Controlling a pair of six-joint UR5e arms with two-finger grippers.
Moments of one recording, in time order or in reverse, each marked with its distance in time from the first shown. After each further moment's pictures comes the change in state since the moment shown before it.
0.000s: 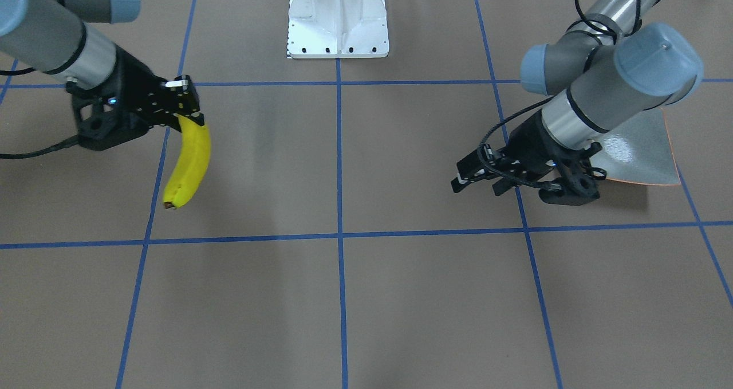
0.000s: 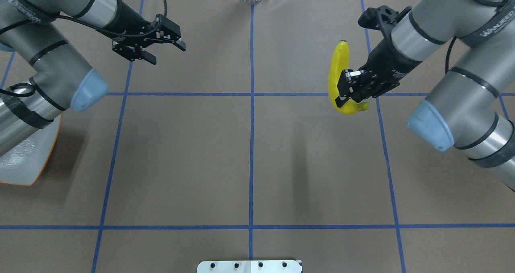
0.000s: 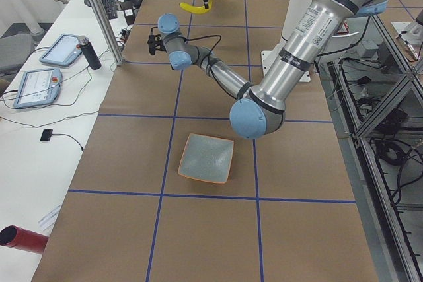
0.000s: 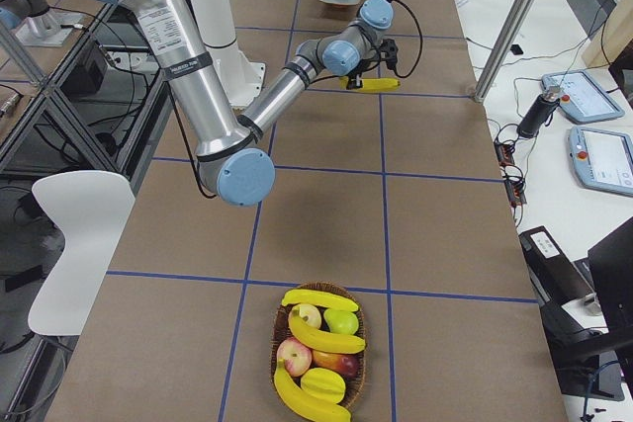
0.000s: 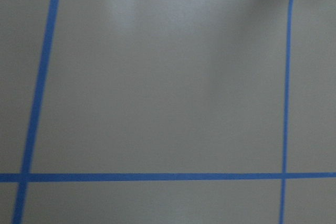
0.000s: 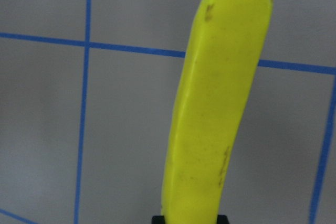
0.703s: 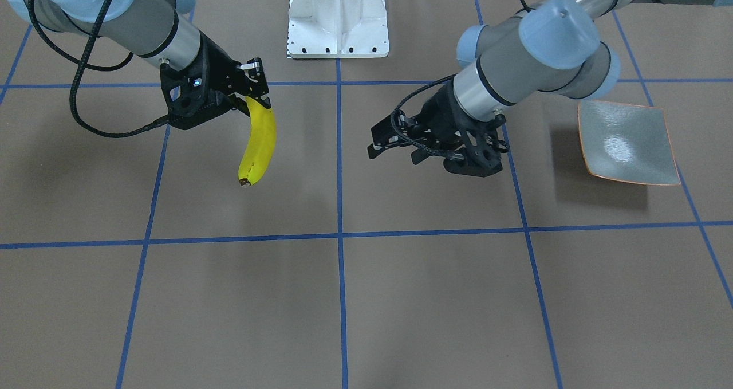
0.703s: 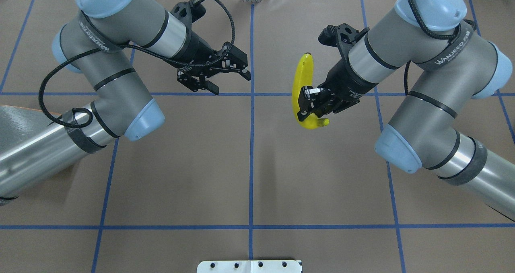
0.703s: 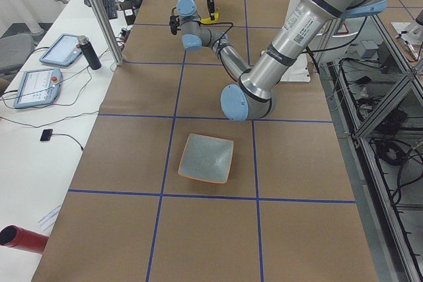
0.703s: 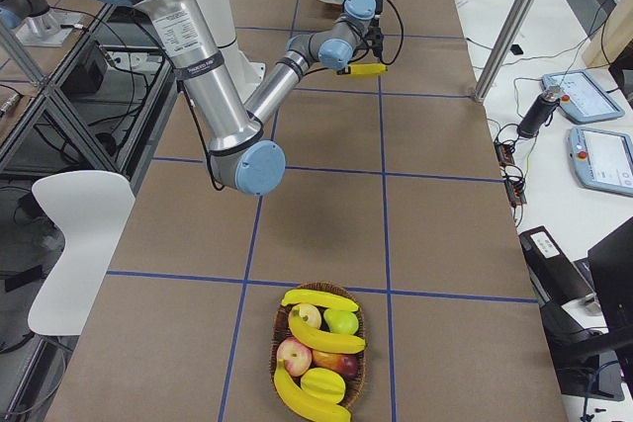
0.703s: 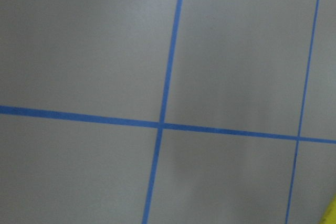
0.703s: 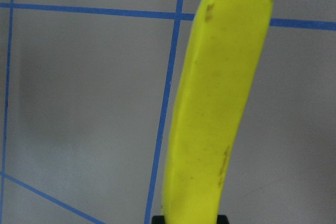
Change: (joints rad) left arm 0.167 -0.123 0.008 -0.081 0.013 -0.135; right arm -0.099 0.052 -0.017 0.135 -0.067 0.153
